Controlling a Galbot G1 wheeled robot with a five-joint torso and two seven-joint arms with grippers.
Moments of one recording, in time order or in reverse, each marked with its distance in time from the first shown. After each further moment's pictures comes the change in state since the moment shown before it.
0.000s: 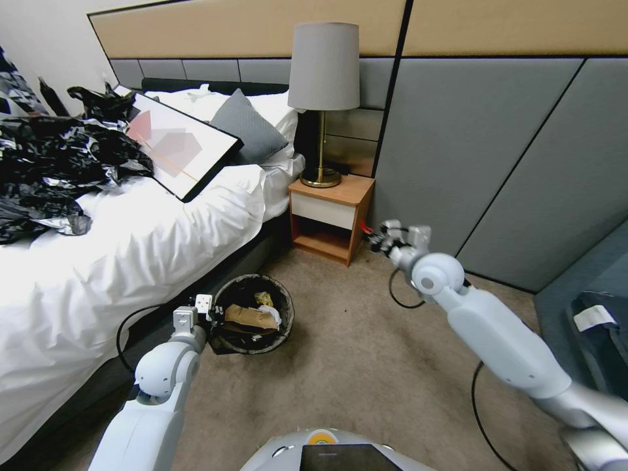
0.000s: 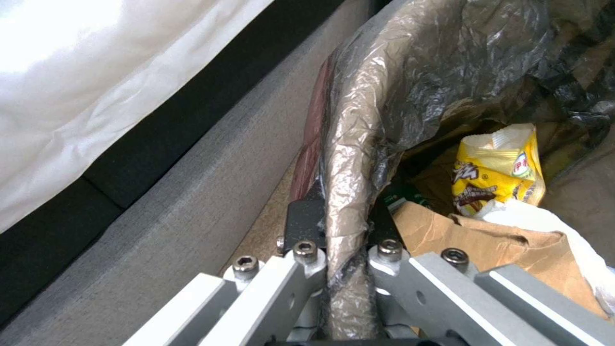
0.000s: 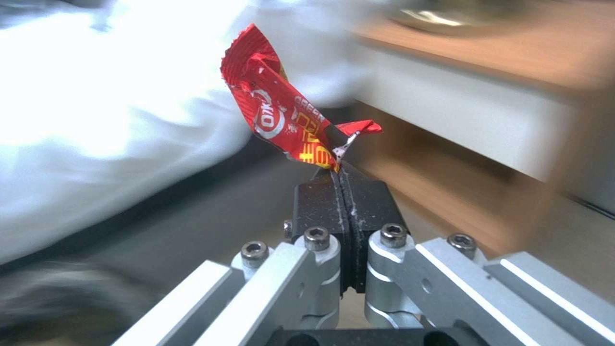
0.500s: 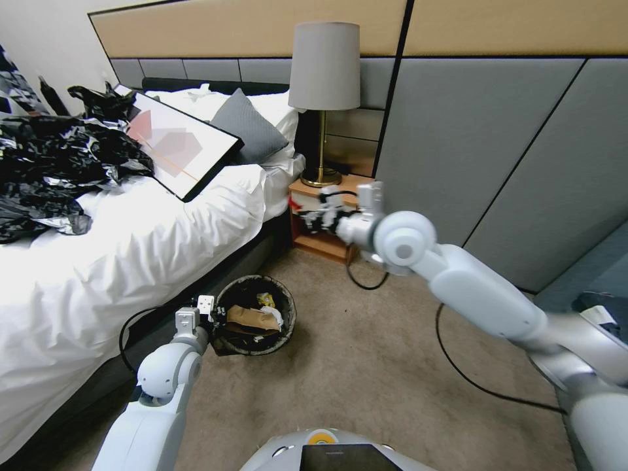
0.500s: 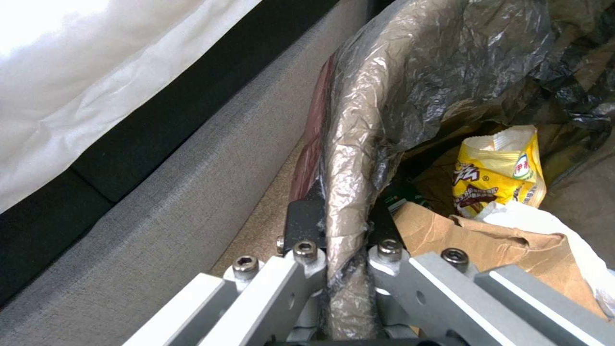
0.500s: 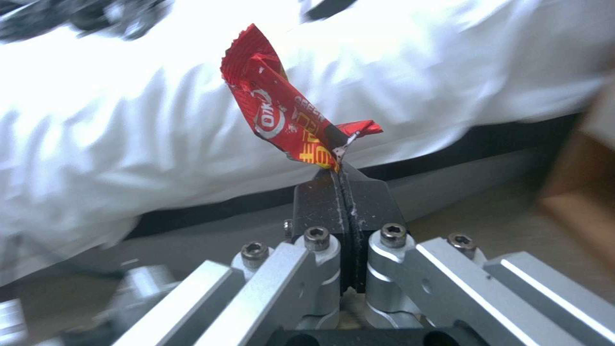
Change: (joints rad) left arm -0.009 -0.021 0.002 0.007 0.005 0.000 0.003; right arm 0.318 0.264 -0.364 -0.040 0.221 -0.001 0.110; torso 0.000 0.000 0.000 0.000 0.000
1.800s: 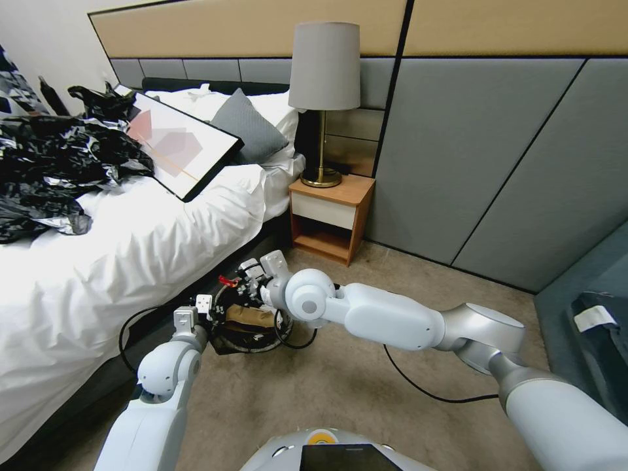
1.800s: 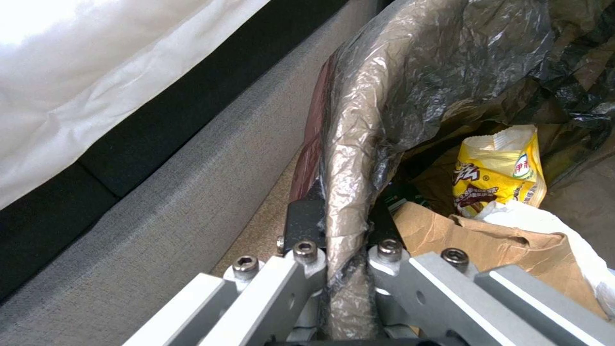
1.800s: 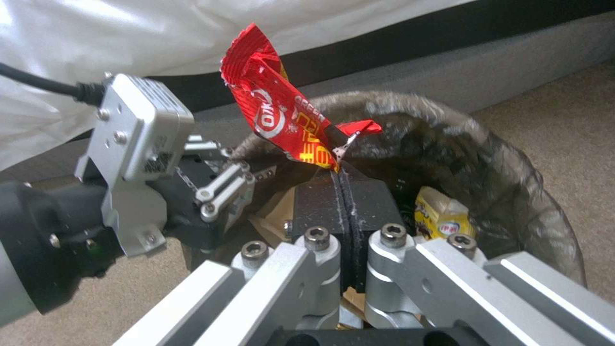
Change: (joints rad) left arm -0.014 -0.017 -0.018 0.024 -0.004 0.000 0.004; right arm -0.137 0.109 -0.185 -0.101 -0.097 0.000 0.064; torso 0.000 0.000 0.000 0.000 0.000
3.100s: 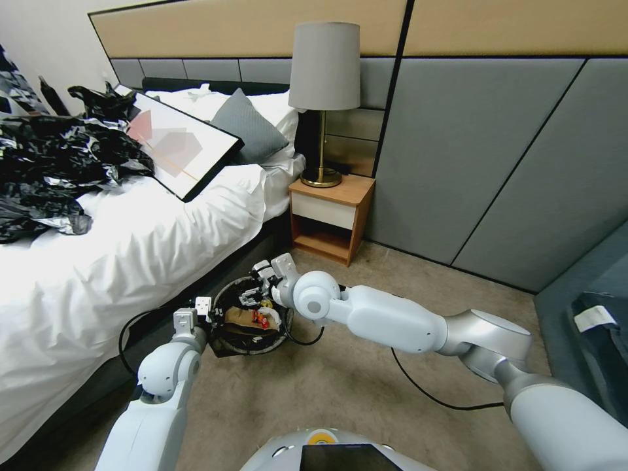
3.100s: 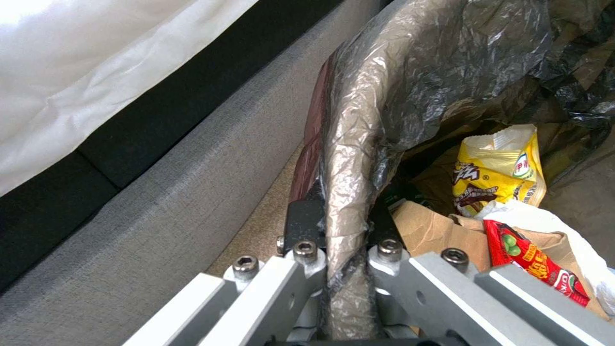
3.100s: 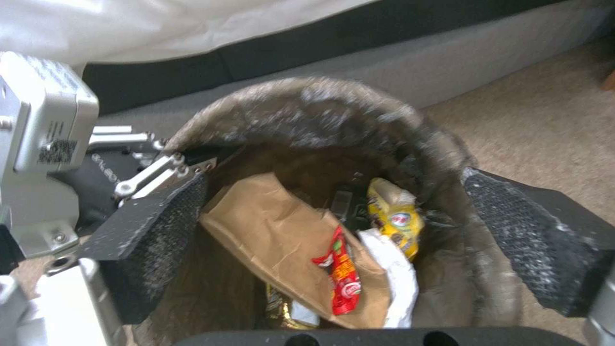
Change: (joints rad) left arm 0.007 0.001 -0.005 0.007 0.001 0.000 0.002; right arm -0.029 -0.023 0.033 -0.028 -0.081 -0.011 -0.014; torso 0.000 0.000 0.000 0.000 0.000
